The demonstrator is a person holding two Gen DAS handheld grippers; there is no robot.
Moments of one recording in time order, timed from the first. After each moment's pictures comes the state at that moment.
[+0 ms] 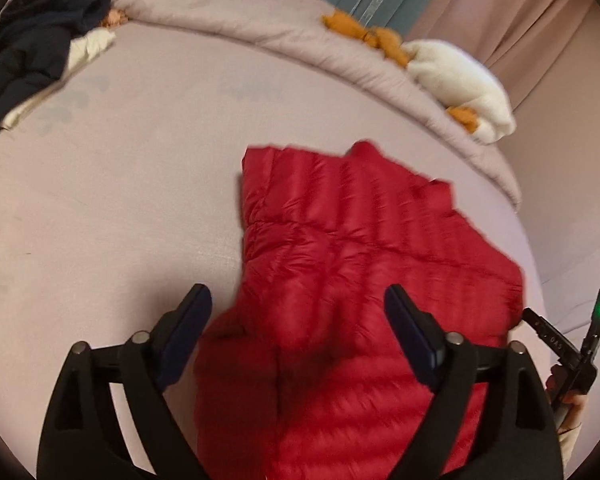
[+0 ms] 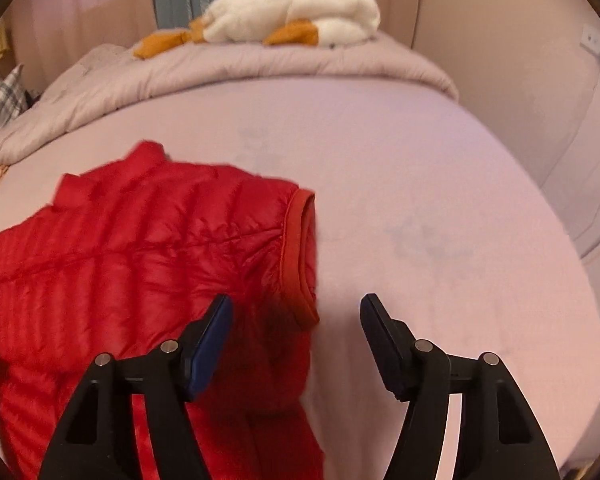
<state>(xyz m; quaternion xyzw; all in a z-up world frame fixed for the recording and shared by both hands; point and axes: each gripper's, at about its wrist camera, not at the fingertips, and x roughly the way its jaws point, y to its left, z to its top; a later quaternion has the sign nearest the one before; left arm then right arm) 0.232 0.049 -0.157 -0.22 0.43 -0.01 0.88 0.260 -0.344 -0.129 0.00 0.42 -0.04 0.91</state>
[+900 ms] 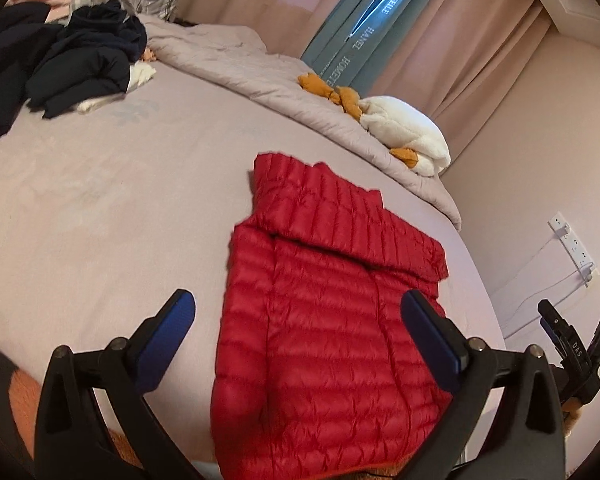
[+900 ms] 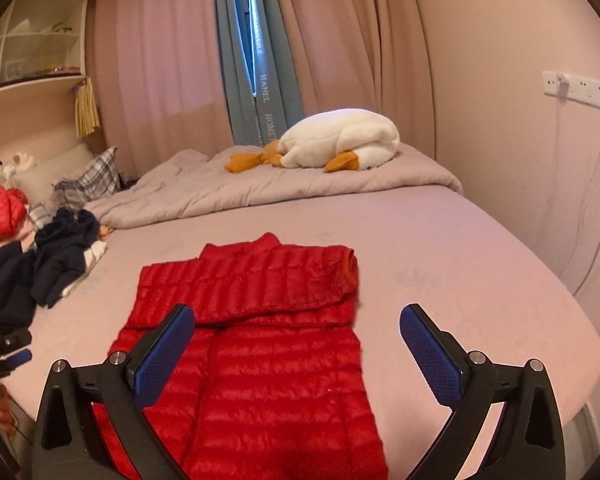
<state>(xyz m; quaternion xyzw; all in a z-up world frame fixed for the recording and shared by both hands) 0.026 0.054 -0.121 -0.26 0.33 -0.04 0.91 0.054 -0.329 -0.045 0.04 0.22 0.05 0.97</state>
